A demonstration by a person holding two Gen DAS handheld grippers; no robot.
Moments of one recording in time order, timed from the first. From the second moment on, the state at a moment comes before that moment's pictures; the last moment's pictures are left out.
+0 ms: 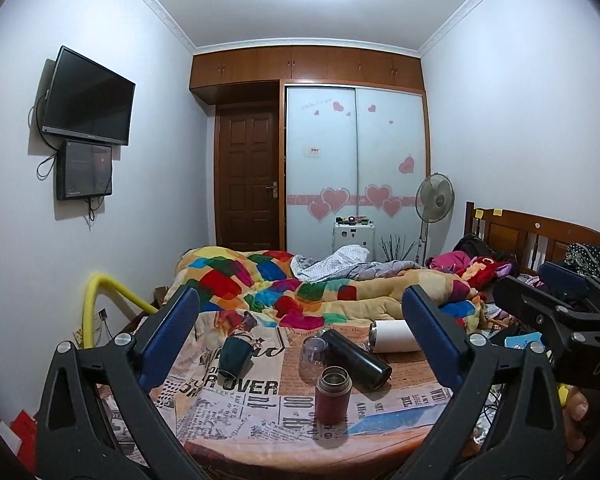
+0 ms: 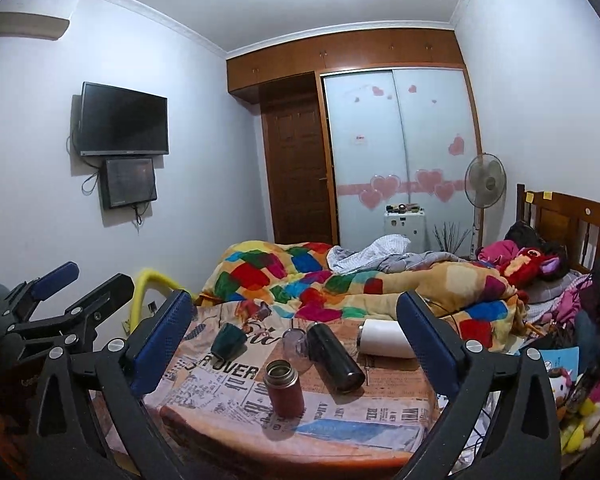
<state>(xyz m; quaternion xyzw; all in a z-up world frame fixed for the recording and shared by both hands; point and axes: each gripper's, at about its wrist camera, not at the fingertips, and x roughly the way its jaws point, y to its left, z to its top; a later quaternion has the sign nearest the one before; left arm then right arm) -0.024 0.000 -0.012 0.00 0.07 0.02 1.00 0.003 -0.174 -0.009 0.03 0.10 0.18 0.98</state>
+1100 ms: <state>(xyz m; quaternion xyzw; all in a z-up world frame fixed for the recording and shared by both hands) -0.020 -0.006 -0.019 0.00 0.08 0.01 1.00 0.006 -0.190 -0.013 0.04 0.13 0.18 0.97</state>
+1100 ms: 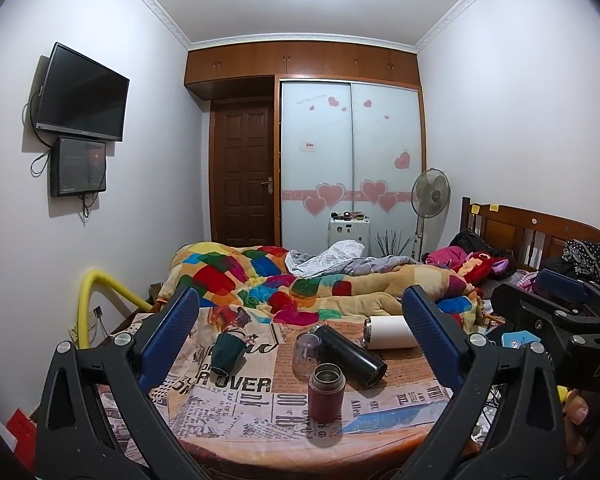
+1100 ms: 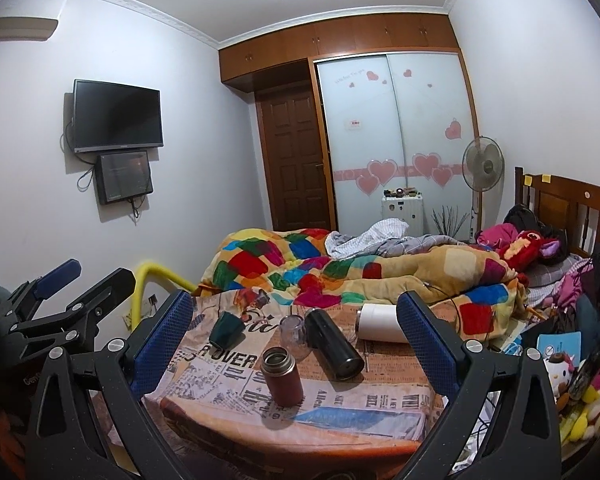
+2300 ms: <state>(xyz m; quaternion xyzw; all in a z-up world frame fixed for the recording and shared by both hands) -0.014 0.006 -0.021 -0.03 0.09 0.01 0.99 0.006 -0.185 -0.012 0.03 0.13 0.19 0.97</state>
